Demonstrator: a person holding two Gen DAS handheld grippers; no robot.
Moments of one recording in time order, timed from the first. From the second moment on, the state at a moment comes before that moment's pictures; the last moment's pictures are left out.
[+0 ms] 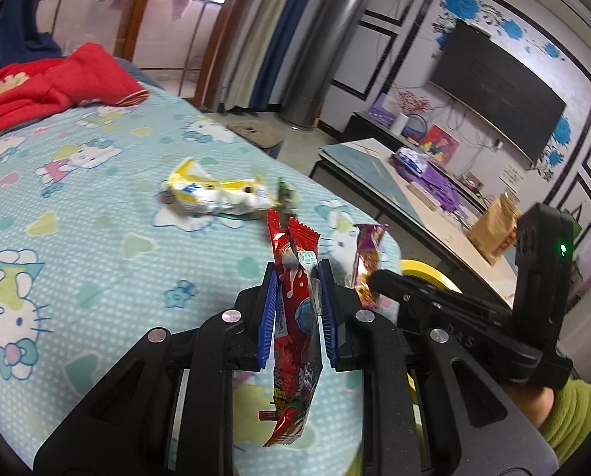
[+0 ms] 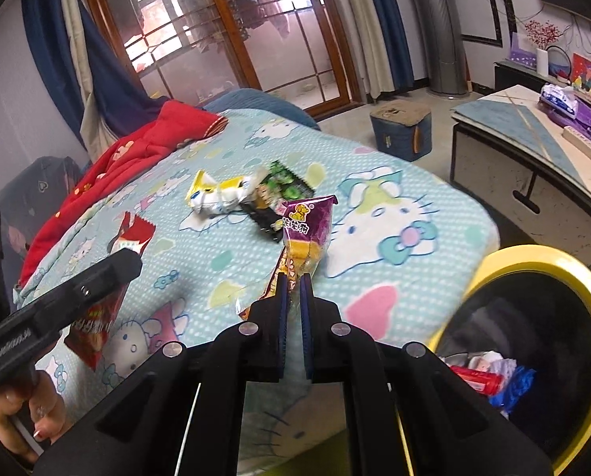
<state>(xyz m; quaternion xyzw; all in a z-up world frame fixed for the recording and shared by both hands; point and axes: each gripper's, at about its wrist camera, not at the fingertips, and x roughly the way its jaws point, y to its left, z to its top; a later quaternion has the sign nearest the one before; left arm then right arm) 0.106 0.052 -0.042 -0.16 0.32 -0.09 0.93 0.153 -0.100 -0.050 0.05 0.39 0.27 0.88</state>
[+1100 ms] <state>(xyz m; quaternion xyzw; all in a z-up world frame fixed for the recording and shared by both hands) 0.107 -0.066 -0.029 -0.05 0.30 -0.21 0.93 0.139 -0.243 -0.037 0.08 0.36 0.16 0.91</state>
